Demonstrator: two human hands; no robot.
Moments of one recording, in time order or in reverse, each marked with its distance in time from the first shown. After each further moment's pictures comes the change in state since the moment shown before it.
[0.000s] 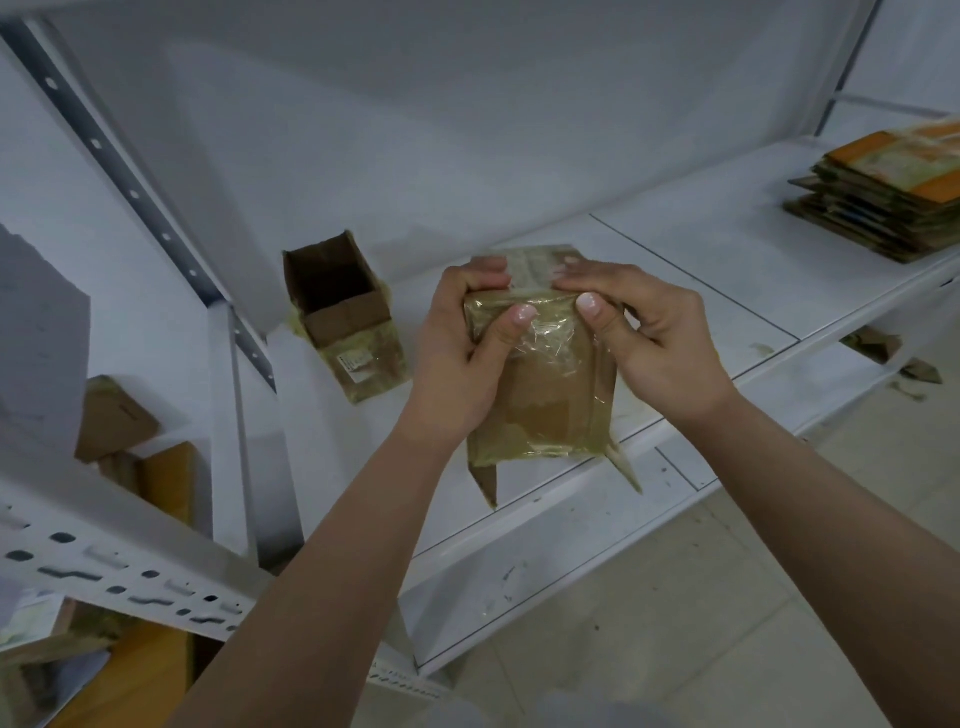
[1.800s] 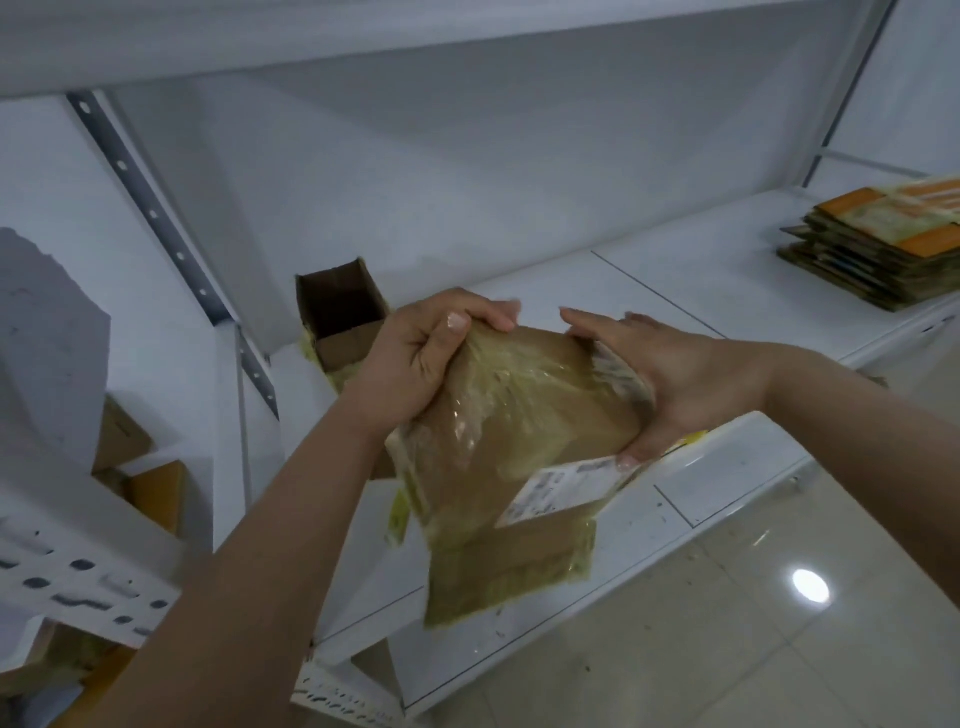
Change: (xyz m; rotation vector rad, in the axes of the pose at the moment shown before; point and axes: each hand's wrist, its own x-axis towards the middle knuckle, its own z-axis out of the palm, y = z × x) left_hand 0.033 -0.007 -0.059 0.009 -0.321 0.229; right_hand 0.045 0.000 -0.043 -0.523 -1.004 0.238
